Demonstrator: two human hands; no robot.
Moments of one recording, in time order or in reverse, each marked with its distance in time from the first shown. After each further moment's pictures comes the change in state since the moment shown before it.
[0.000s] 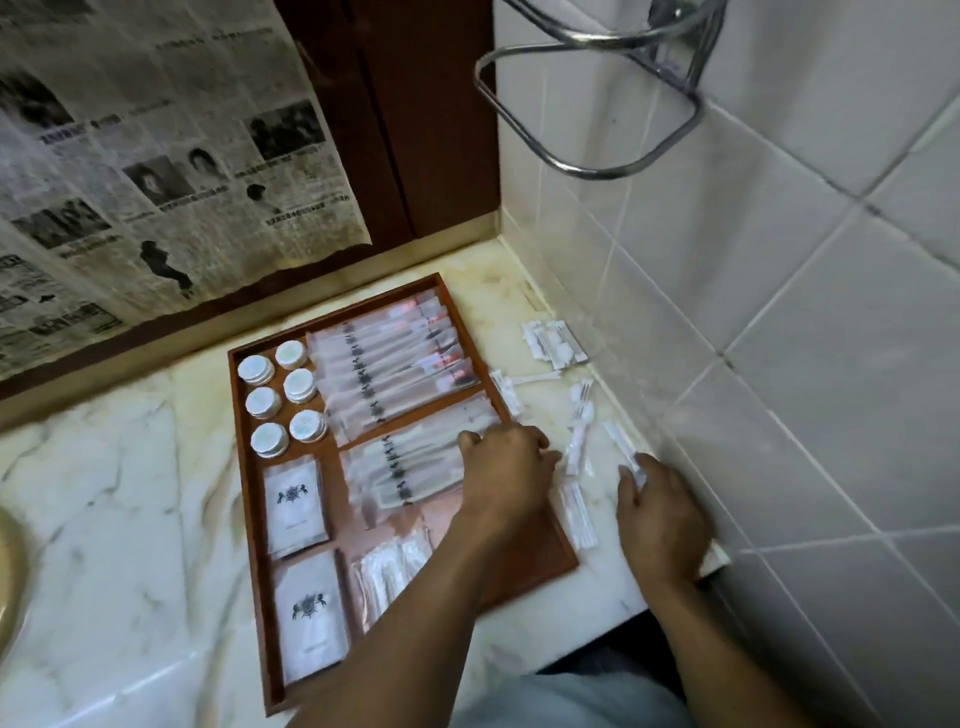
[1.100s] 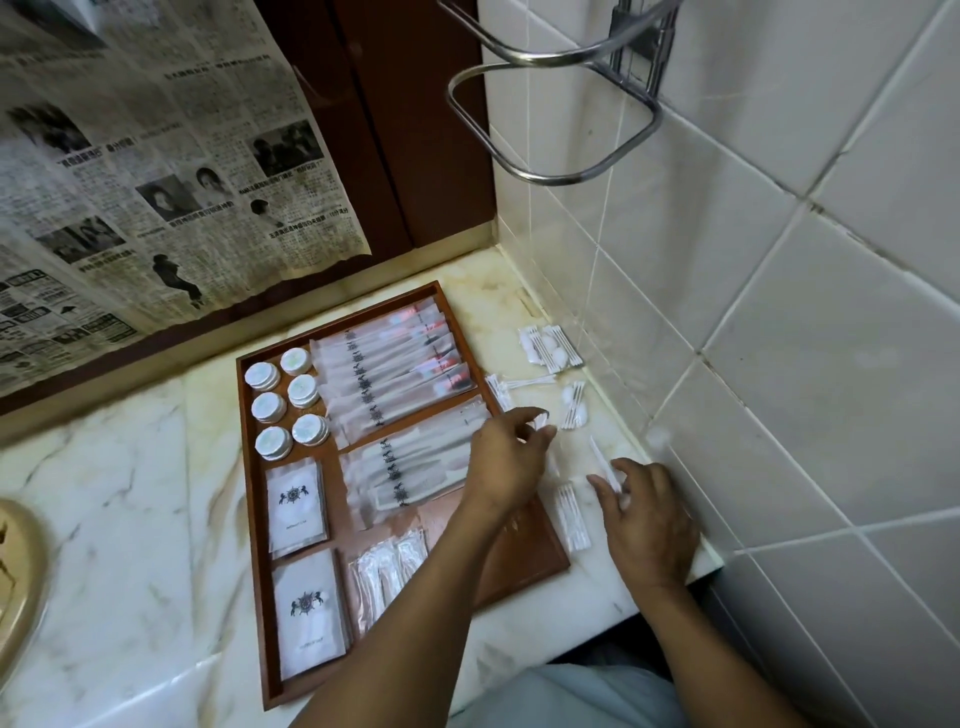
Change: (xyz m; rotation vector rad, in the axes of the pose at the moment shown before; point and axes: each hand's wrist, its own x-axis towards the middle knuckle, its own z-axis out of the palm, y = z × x) left_hand 0.002 0.015 -0.004 -0.659 0.087 -0.157; right_hand -0.002 -0.002 -0.008 0.035 -0.063 -0.071
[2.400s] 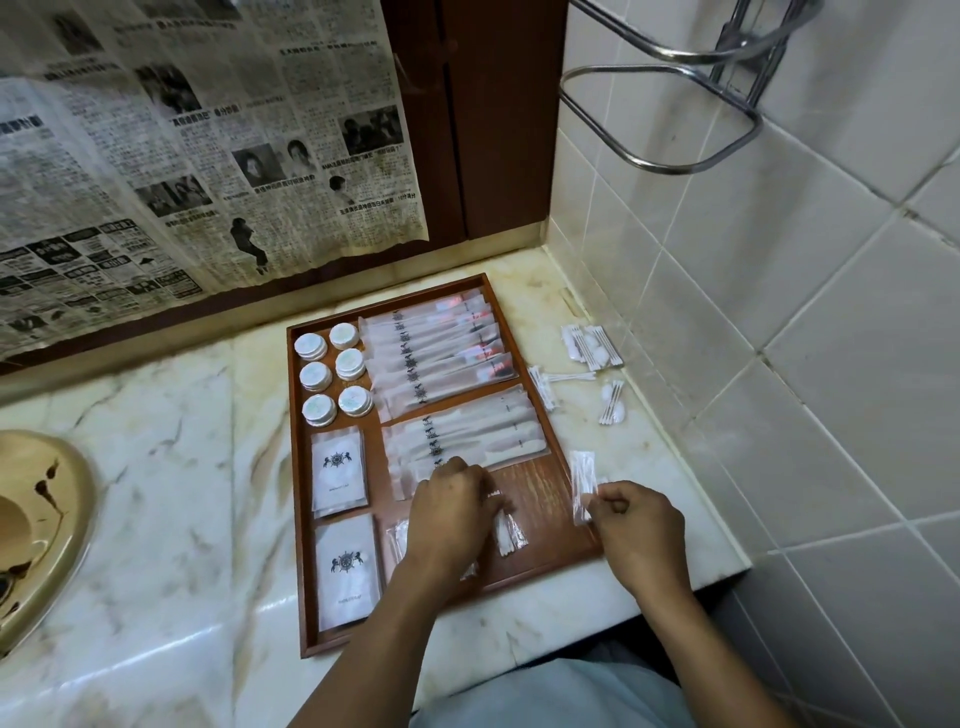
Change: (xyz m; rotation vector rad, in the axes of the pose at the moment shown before) left_hand -0.061 -0.091 -0.073 0.578 0.035 0.060; right_hand -0.028 -0.073 -0.044 0.431 -0.364 0.287
